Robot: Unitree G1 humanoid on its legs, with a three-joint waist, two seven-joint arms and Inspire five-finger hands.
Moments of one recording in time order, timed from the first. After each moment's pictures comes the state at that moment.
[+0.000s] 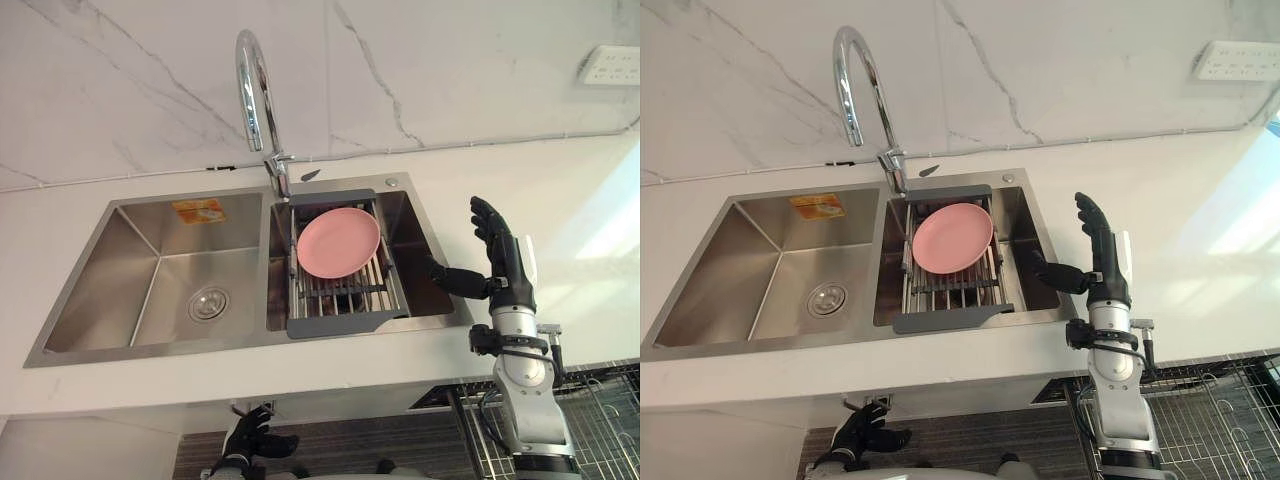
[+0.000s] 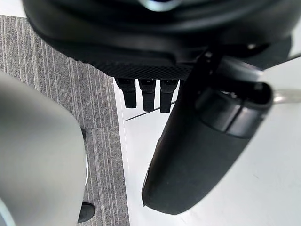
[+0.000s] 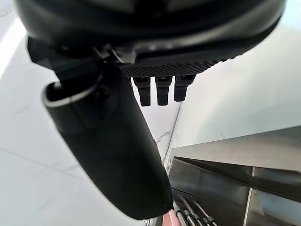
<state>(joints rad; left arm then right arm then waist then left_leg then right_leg) 0.18 0.08 -0.06 0.84 -0.04 -0.06 0.07 0.09 -0.20 -0.15 -0.12 -0.12 -0.08 -0.13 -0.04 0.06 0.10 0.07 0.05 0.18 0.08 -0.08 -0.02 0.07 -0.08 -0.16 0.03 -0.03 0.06</state>
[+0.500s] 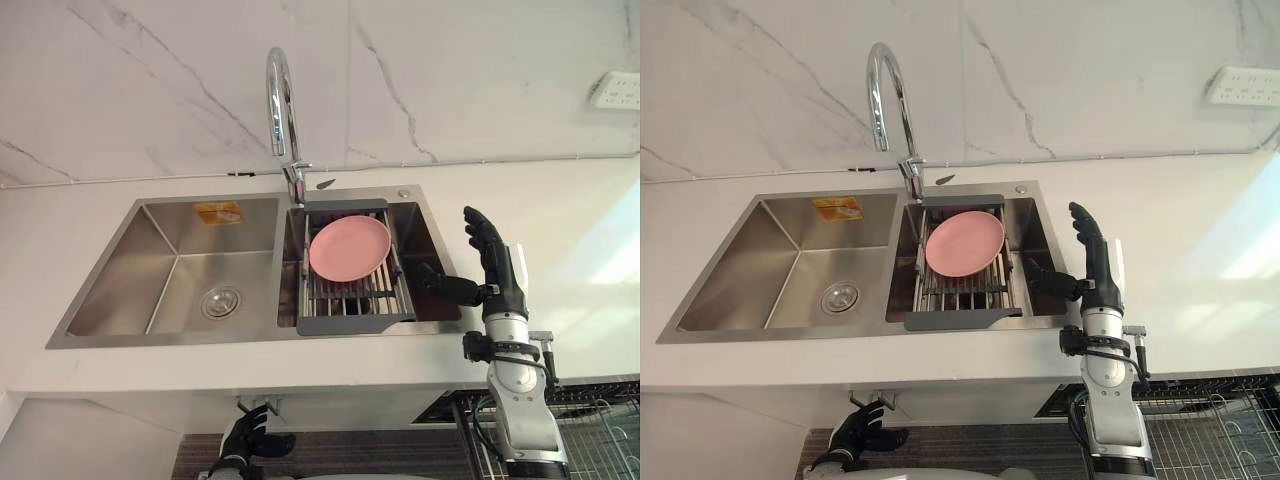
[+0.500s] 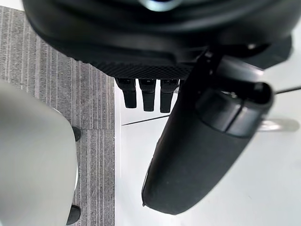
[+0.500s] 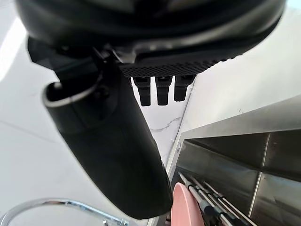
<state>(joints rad) 0.17 0.07 -0.02 0.87 -0.04 -0.06 0.07 0.08 -0.25 -0.09 -0.13 -0.16 -0.08 -0.11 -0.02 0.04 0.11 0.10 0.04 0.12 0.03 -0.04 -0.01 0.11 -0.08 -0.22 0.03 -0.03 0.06</state>
